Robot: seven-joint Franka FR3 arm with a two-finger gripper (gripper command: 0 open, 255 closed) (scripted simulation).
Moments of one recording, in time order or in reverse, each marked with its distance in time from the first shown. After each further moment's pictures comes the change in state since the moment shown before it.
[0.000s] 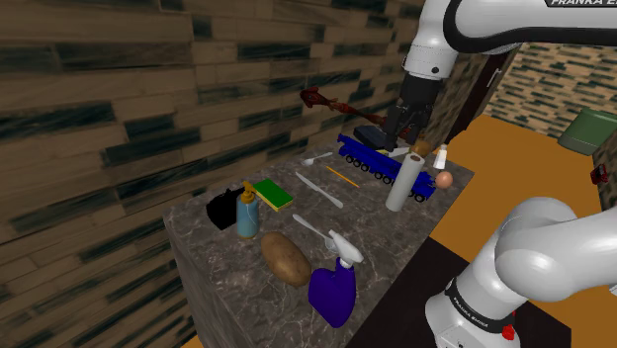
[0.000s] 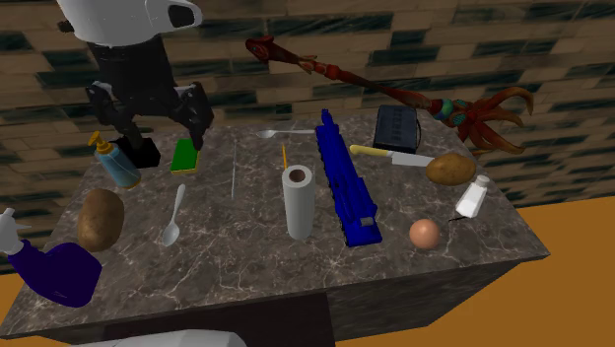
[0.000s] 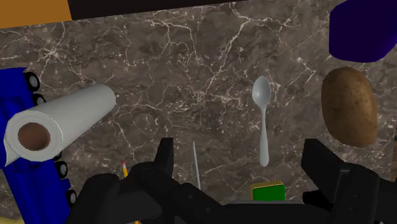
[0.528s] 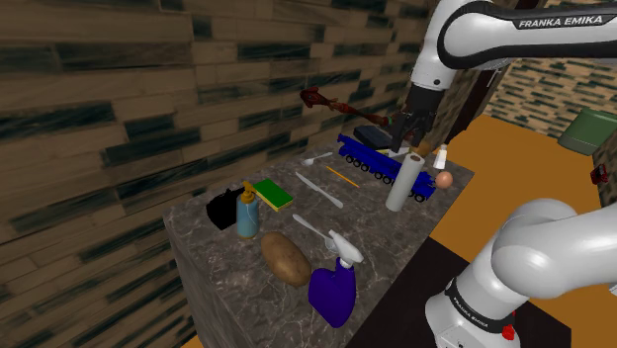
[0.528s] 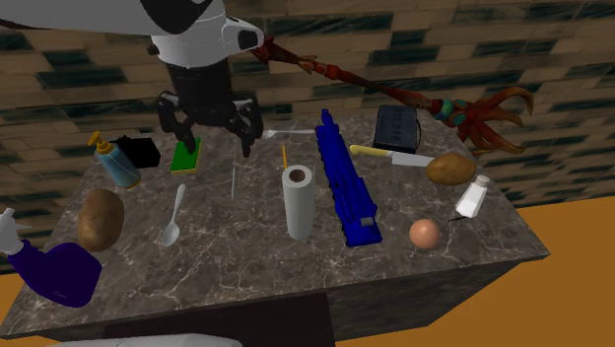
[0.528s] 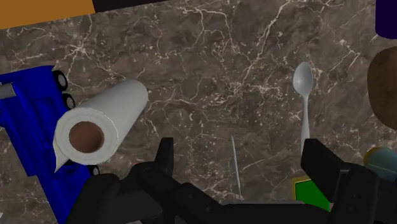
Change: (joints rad) arm -0.070 0.045 -0.111 -0.047 -0.074 0.100 -0.087
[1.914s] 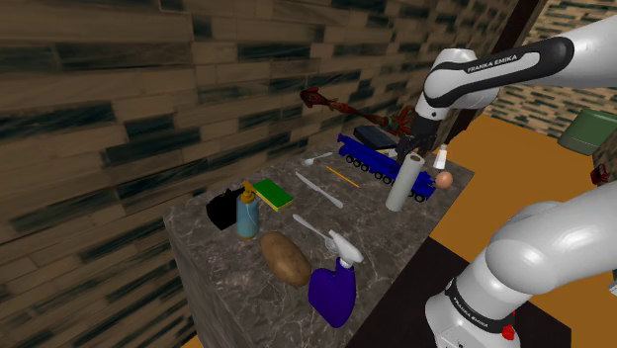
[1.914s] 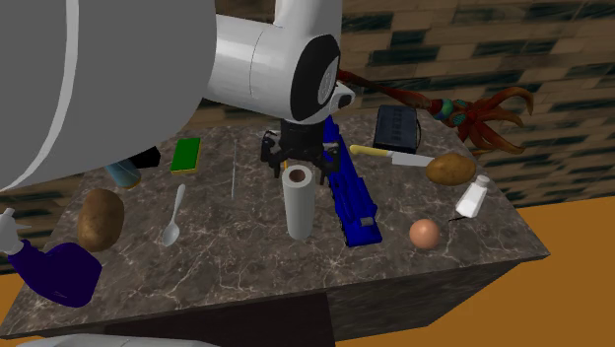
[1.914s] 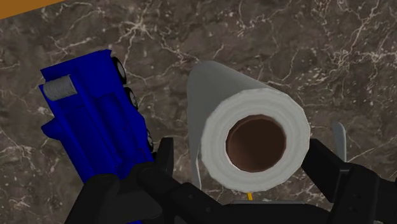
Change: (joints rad) arm -0.107 0.258 -0.240 -0.057 -0.091 0.341 -0.181
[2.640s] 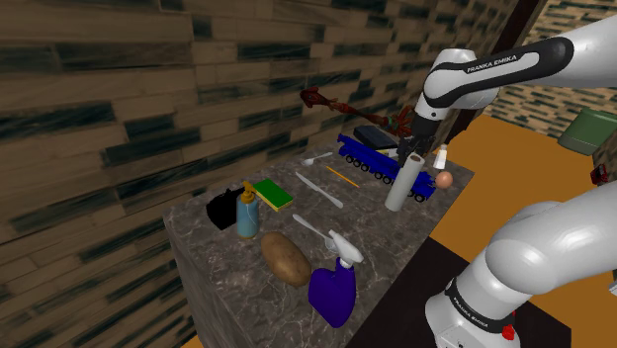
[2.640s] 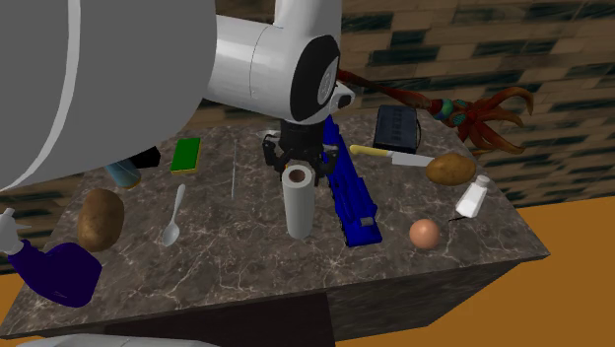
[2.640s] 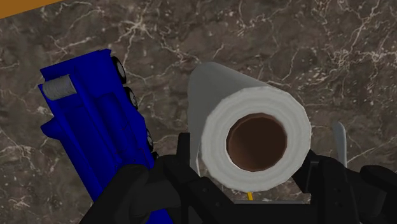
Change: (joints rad) arm 0.000 0.001 0.000 -0.001 0.000 0.003 0.000
